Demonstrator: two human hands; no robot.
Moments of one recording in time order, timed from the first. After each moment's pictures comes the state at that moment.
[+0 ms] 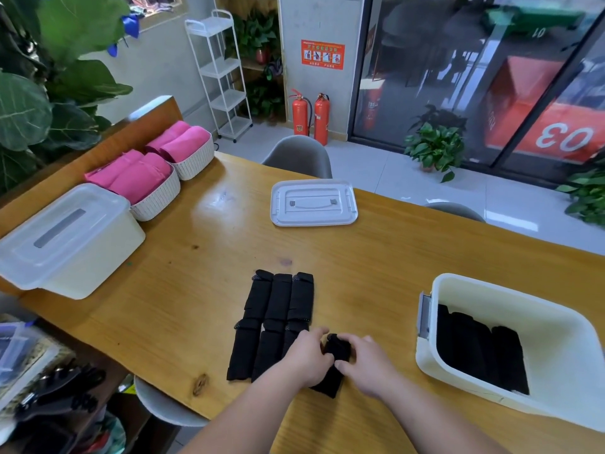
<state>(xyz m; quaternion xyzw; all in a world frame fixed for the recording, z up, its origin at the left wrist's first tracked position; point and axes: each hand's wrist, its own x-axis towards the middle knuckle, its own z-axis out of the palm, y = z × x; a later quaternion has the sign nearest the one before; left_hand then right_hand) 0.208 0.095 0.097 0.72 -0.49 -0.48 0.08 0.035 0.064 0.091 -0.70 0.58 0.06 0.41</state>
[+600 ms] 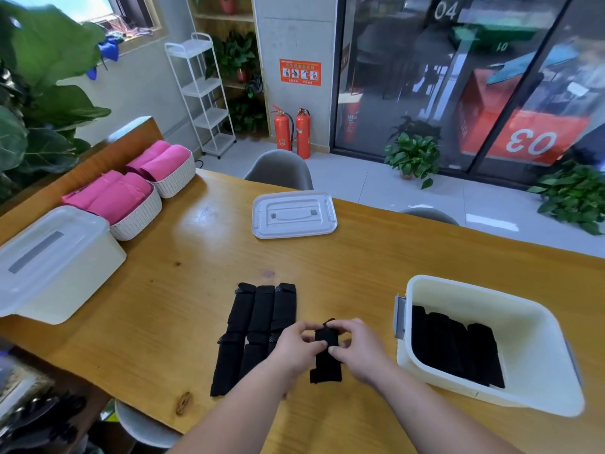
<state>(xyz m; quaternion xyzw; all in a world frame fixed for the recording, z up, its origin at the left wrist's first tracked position) 0.197 0.082 0.114 0.67 -0.32 -0.60 0.29 0.023 0.045 0.130 -0.65 0.59 -0.11 0.47</state>
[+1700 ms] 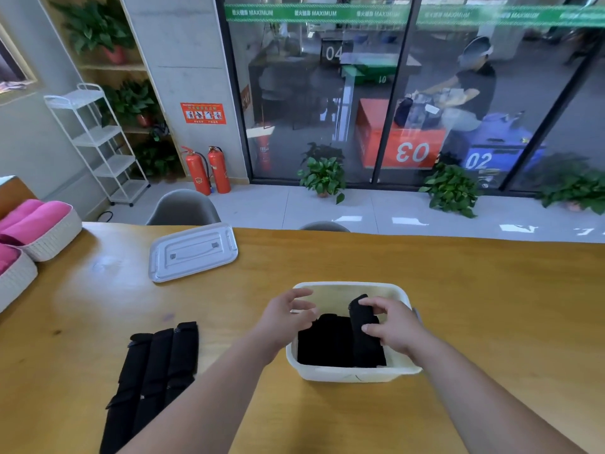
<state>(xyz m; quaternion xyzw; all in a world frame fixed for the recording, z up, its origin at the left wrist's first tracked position) 0.017 0.011 0.224 0.54 -0.50 -0.61 0.30 -0.254 0.024 0.206 -0.52 0.68 -0.22 0.46</state>
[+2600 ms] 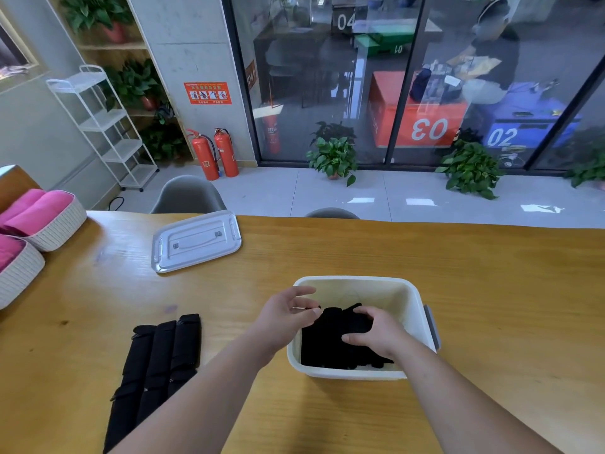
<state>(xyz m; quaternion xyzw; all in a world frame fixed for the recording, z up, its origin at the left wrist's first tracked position) 0.017 0.006 0.219 0.57 -0.48 -0.61 0.28 -0.238 -0.003 0.133 -0.53 0.70 -0.12 0.47</state>
